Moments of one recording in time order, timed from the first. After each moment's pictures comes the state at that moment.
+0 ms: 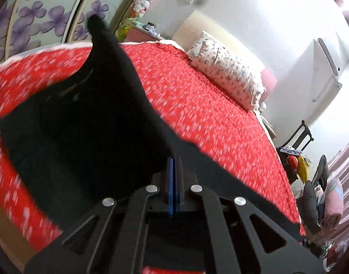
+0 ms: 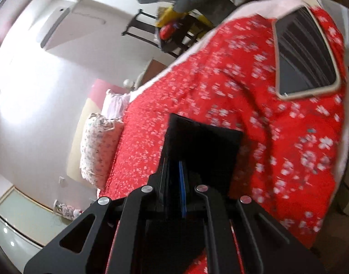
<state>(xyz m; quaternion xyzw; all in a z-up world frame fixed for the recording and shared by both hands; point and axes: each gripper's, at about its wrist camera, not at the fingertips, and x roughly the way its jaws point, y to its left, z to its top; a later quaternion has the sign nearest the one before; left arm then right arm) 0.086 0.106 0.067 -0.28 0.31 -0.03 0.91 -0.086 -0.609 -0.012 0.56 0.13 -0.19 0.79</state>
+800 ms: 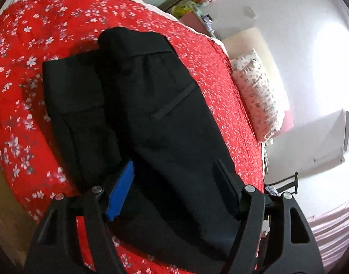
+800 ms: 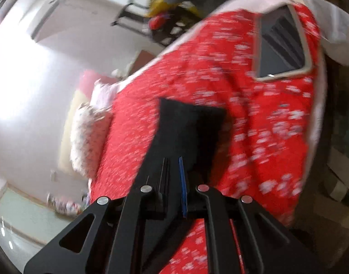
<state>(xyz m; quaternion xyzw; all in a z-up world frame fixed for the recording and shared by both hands) 0.095 0.233 0.013 -0.48 0.35 0.03 0.80 -0.110 -0.582 0.001 0.55 0.18 -0.19 0.79</state>
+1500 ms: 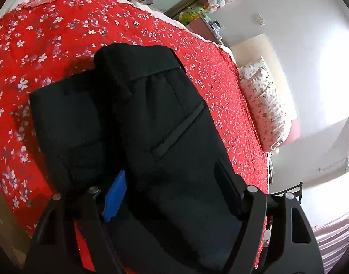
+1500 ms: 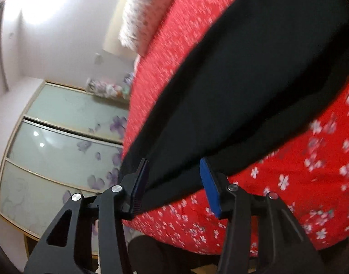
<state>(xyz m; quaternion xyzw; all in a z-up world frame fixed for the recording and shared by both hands) 0.115 0.247 0.018 -0.48 0.35 0.05 0.80 -0.027 -0.429 -0.026 0.51 0.39 0.15 0.75</state>
